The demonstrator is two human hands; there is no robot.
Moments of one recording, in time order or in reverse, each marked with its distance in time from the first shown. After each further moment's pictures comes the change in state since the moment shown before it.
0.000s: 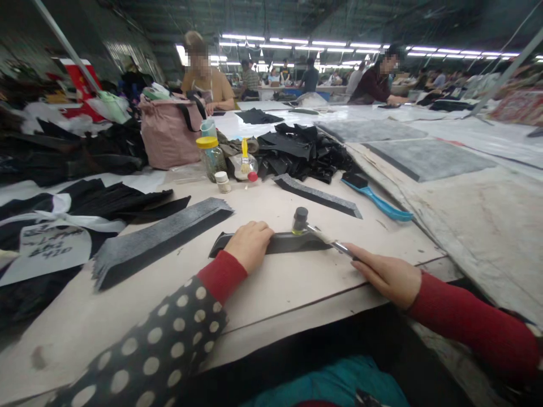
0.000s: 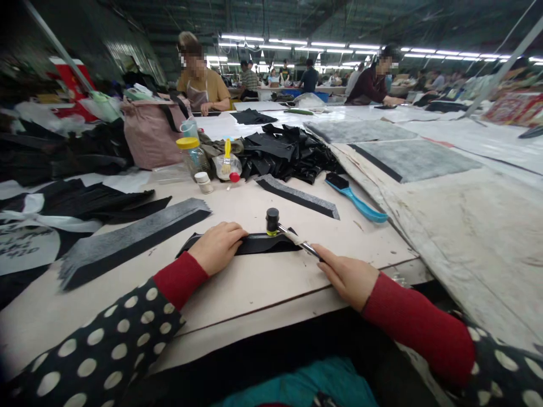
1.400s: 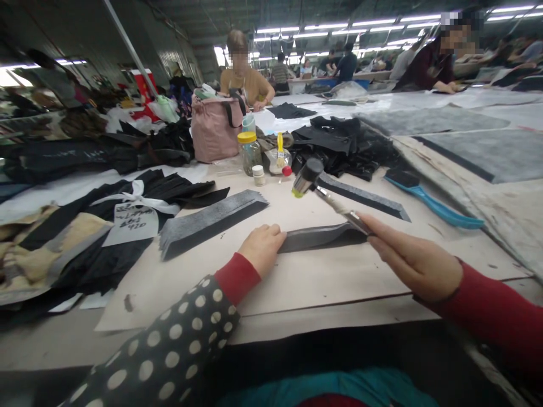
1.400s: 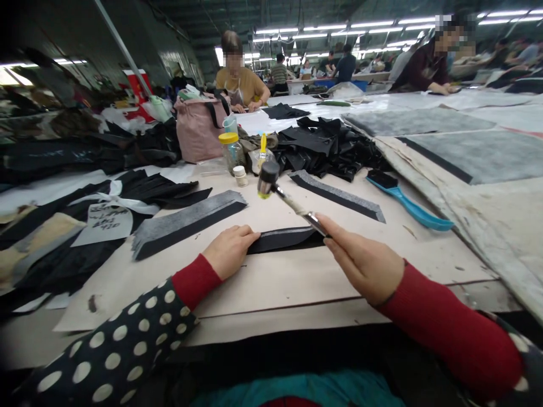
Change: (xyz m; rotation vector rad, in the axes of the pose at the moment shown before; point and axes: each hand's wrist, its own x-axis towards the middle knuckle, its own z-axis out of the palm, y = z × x) left_hand -0.046 -0.020 -0.003 0.117 -0.062 -0.047; right_hand 0.035 -0.056 -0.022 0.102 0.170 -0.214
